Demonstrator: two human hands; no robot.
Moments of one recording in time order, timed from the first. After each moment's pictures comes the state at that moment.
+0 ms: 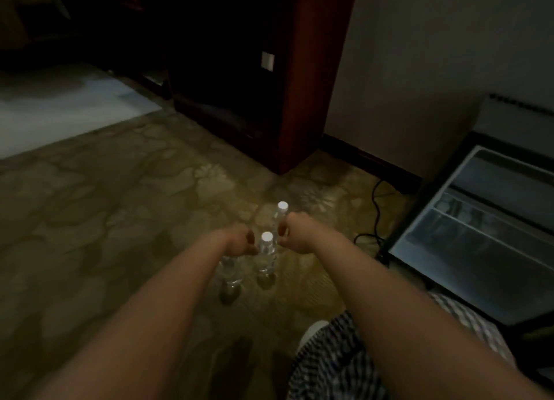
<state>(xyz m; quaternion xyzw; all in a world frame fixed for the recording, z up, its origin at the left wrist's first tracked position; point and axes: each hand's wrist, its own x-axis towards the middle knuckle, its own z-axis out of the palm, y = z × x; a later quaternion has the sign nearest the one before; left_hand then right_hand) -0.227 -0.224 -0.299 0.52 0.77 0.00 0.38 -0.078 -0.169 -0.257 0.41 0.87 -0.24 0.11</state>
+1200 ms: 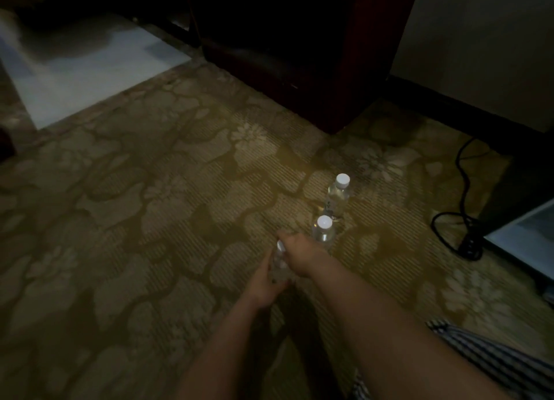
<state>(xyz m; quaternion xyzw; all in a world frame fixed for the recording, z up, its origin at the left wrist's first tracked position) -0.259 -0.269 -0.477 0.32 0.75 0.35 0.46 -0.191 -0.161 -0.423 0.33 0.89 -0.27 0.16</state>
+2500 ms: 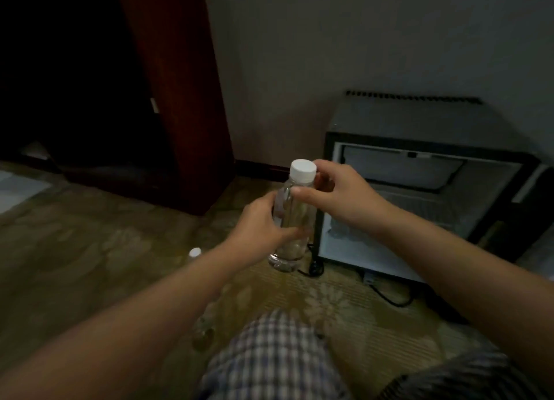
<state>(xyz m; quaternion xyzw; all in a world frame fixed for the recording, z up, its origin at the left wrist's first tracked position) -0.015 -0.134 -0.205 0.66 0.57 0.36 0.34 0.144 -0.114 -0.158 0.44 0.77 -0.32 -0.33</state>
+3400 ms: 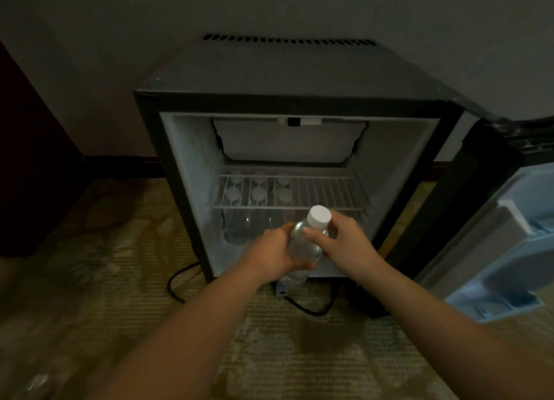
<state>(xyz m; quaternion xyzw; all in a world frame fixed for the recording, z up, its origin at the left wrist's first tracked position) 0.217 0.040 -0.372 0.79 0.46 0.12 0.39 0.359 -0.002 -0.360 0.65 0.58 -0.31 -0.38</state>
